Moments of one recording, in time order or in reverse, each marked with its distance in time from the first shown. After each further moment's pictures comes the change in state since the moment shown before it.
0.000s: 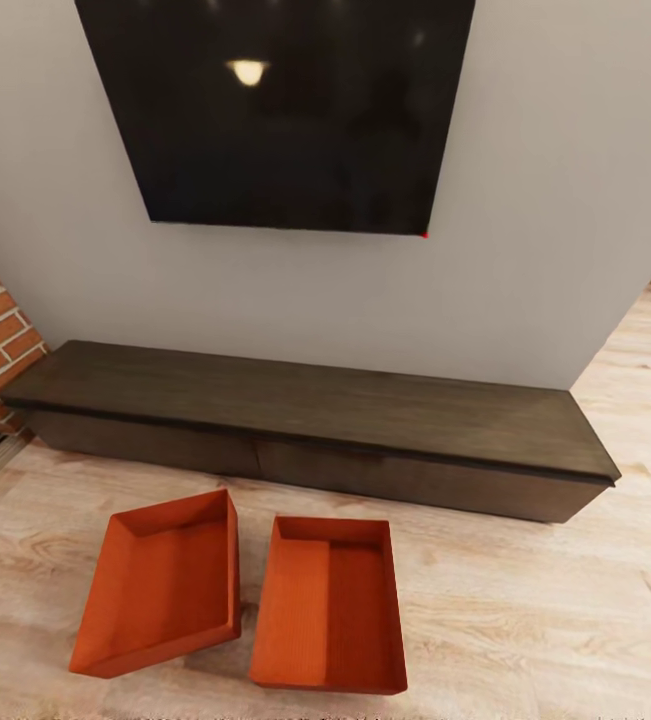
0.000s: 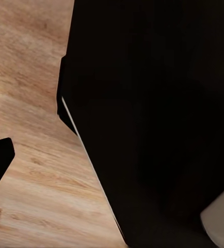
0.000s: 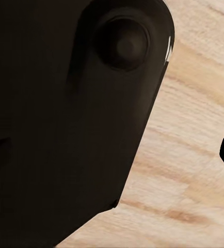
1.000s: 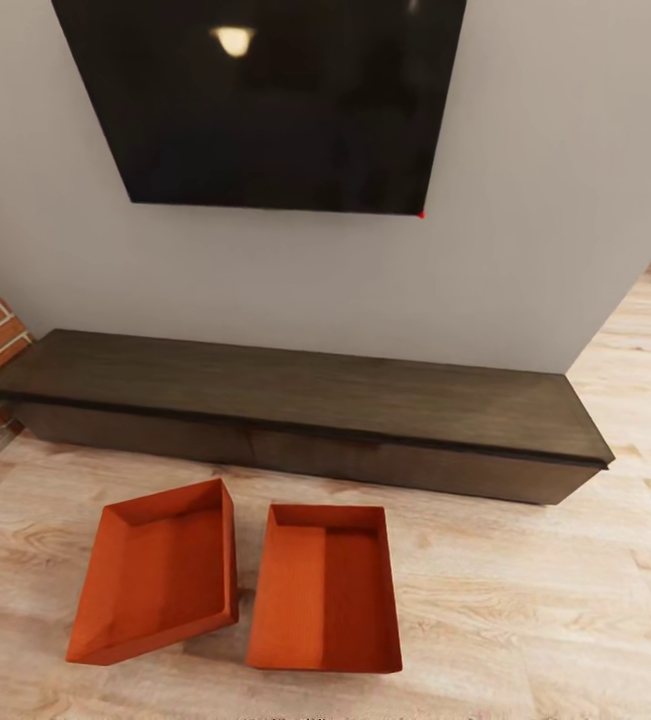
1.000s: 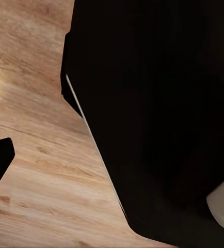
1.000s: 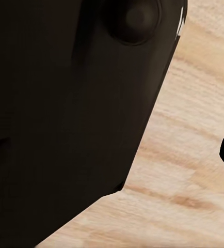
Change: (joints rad) left arm 0.000 0.000 0.000 0.000 0.000 0.000 0.000; right arm 0.000 0.000 0.000 0.000 0.001 0.000 0.000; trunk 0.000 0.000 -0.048
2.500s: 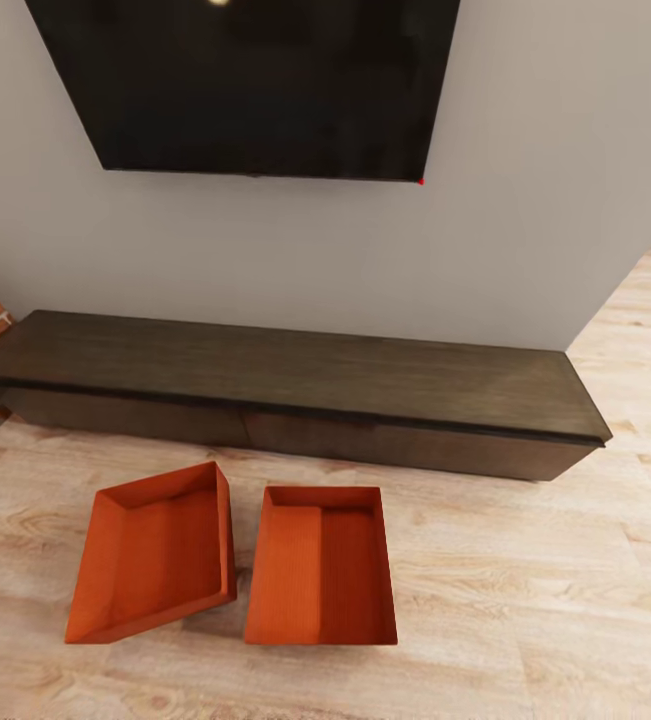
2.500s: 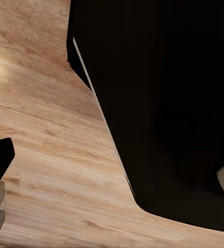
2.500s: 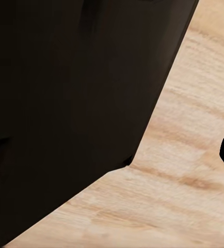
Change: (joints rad) left arm 0.000 0.000 0.000 0.000 0.000 0.000 0.000; right arm -0.001 -0.003 0.001 0.000 0.002 -0.001 0.011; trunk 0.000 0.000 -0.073
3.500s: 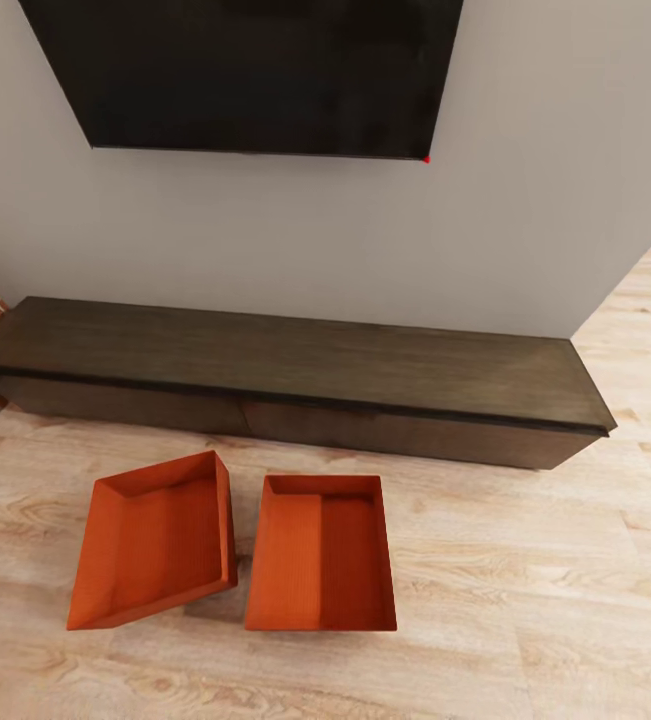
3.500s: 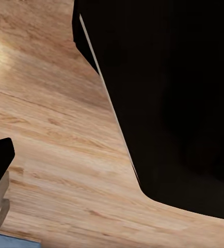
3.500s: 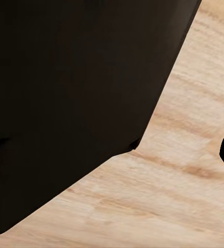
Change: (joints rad) left arm 0.000 0.003 0.001 -0.002 0.001 0.000 0.000; right arm 0.000 0.001 0.000 0.000 0.000 0.001 0.000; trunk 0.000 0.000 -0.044
